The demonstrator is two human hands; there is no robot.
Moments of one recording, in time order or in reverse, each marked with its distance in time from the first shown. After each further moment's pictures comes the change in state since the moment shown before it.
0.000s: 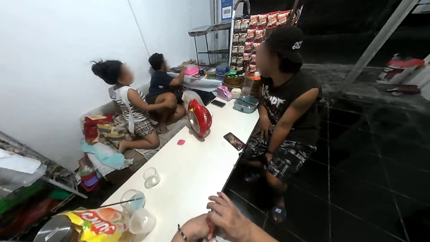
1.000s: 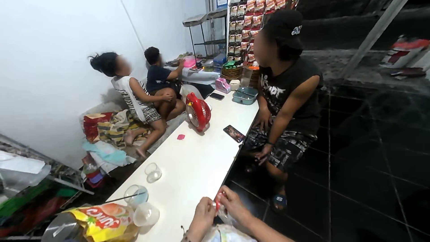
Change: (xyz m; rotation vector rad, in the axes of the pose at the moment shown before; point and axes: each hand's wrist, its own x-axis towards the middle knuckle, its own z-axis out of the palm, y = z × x) left_hand -0.009 0.007 0.026 -0.095 0.546 0.108; right_hand -0.001 -0.006 -0.002 0.793 -0.098 1.204
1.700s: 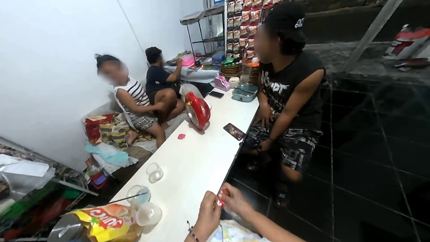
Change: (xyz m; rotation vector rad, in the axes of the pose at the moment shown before) left_hand 0.010 -0.012 0.016 0.182 0.166 0.423; right_hand 0.003 -0.011 -0.012 -0.063 -0.021 0.074
